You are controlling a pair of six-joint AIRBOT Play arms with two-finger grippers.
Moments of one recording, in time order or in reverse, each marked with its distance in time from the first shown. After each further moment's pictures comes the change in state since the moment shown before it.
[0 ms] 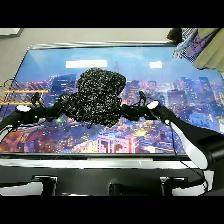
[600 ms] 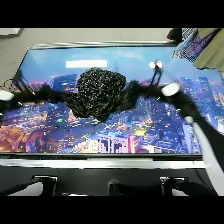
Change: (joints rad) left arm 0.000 0.187 0.258 0.113 -0.095 -0.040; right arm -0.073 0.302 0.195 -0.194 -0.044 0.049
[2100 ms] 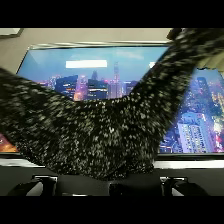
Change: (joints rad) left arm -0.029 0.322 0.468 0.788 0.013 -0.510; right arm -0.053 0.211 0.577 -1.293 -0.109 0.798
